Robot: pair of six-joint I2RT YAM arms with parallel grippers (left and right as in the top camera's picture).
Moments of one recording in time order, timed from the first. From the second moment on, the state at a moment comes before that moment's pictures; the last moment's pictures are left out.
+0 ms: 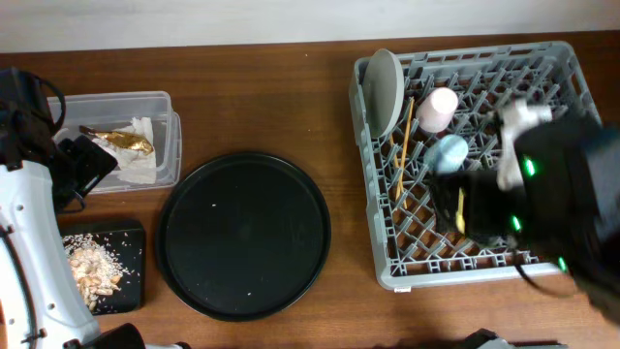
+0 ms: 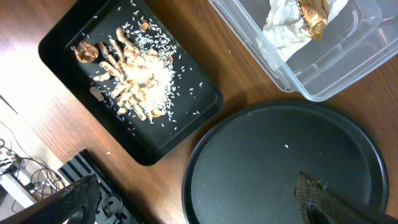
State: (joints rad) left arm 0.32 1.60 1.88 -1.65 -0.19 -0.58; right arm 0.50 1.25 2.06 -1.69 0.16 0.39
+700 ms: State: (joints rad) left arm 0.32 1.60 1.88 -1.65 -0.20 -0.58; right arm 0.31 0.94 1.70 -1.59 0.05 0.39
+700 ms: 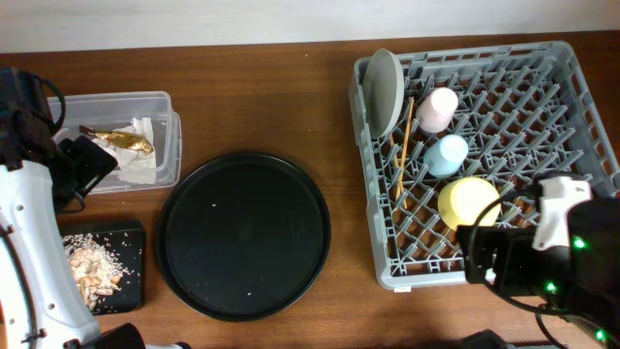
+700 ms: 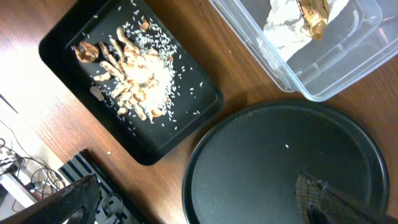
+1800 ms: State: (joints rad) left arm 0.32 1.60 1.88 -1.65 -0.20 -0.58; right arm 0.03 0.01 0.01 -0.07 0.01 0.21
